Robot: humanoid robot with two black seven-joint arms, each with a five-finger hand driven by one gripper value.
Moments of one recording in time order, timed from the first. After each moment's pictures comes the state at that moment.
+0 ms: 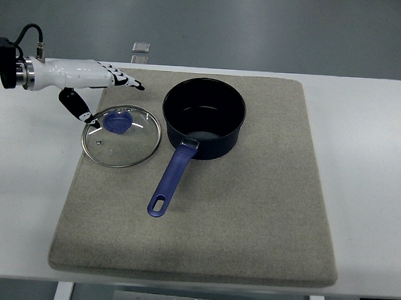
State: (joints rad) left arm -1.30 0.79 0.14 -1.03 1.38 -0.01 -0.61; right arm 0.03 0.00 -0.06 0.20 -0.02 -0.01 0.07
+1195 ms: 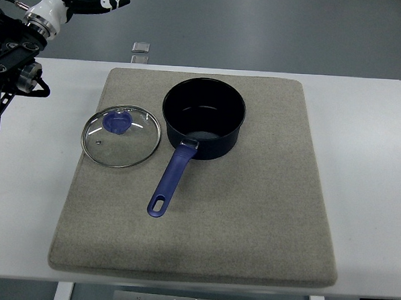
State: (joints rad) left arm -1.15 0.33 -0.24 -0.39 0.36 0.00 -0.61; right arm 0.03 0.00 -0.06 0.20 -0.02 -0.01 0.07
